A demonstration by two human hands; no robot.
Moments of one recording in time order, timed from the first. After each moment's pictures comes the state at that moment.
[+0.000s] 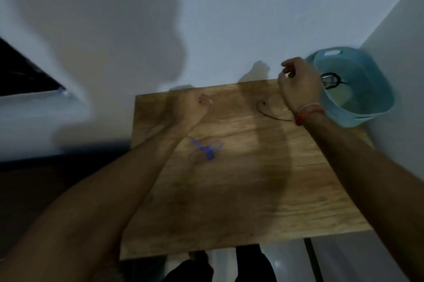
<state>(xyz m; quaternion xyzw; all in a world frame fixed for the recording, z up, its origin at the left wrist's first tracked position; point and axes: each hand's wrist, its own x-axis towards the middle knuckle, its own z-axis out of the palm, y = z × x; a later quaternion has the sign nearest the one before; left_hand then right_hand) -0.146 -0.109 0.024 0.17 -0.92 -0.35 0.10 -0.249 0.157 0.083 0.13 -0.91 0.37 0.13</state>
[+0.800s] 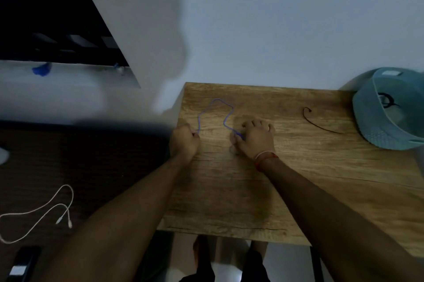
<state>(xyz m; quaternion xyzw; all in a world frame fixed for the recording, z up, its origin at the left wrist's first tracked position) 0.006 -0.186 -0.041 0.41 -0.87 -0.28 0.07 -0.109 0.006 -0.034 0.28 -0.95 0.12 -0.04</state>
